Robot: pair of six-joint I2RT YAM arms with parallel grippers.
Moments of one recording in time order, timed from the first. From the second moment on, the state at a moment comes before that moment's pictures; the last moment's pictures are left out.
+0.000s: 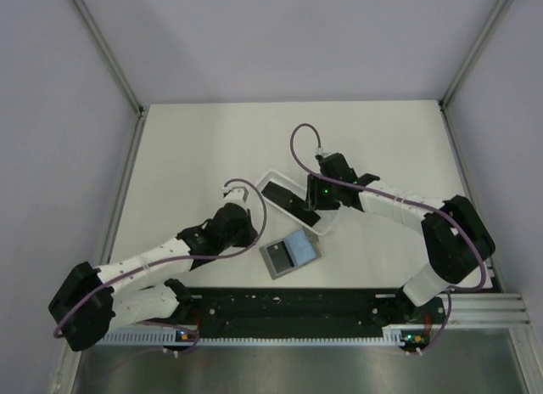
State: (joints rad) left arm -0.81 1.04 0.47 -0.18 -0.19 -0.68; right arm 0.62 1.55 0.95 -0.30 -0.06 0.53
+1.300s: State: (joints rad) left arm -0.77 1.34 0.62 -0.05 -0.06 -0.62; right arm 0.61 1.78 1.03 -0.12 -0.18 0.52
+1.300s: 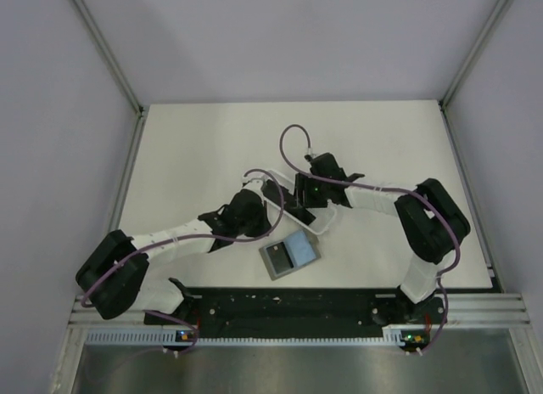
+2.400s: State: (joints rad) left arm -0.34 1.68 1.06 -0.05 0.06 -0.49; right arm 0.61 1.81 1.03 0.11 -0.13 0.92
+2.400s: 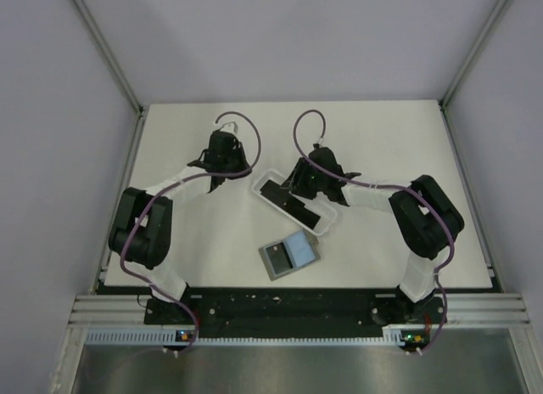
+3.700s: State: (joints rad) left arm -0.36 1.73 0.97 0.03 0.23 -0.52; right arm 0.66 1.92 1.13 0.07 0.03 0.95
